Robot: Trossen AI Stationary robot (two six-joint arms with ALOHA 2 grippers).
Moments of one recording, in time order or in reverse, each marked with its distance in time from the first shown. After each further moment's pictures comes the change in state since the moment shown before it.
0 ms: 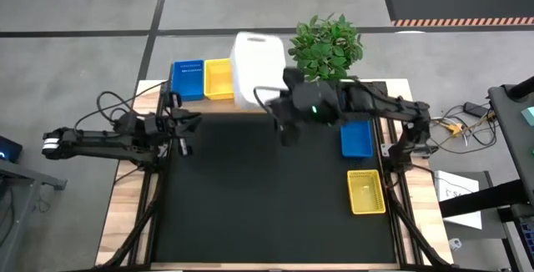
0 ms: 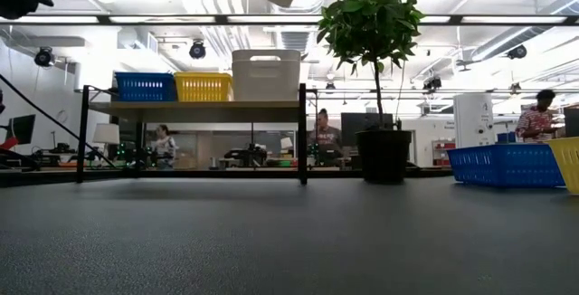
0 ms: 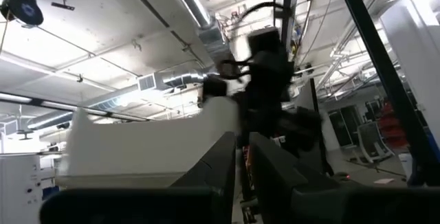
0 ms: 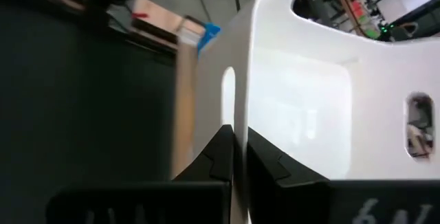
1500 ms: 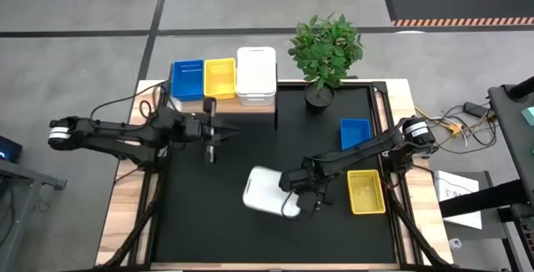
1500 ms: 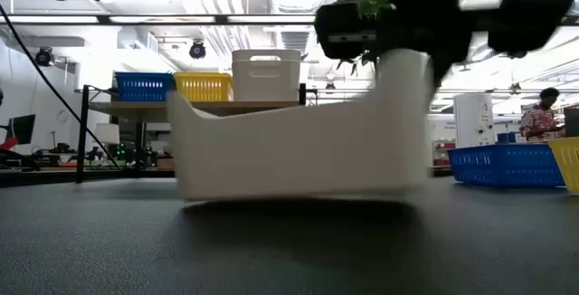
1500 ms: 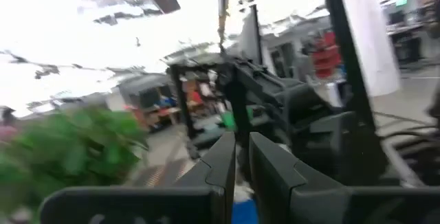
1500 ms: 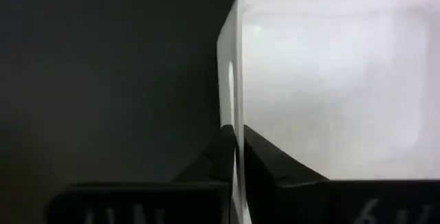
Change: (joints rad) left arm 0.000 0.367 0.214 -0.167 0.155 -0.012; right arm 0.211 -0.005 -0.940 0.184 -0.626 -0.476
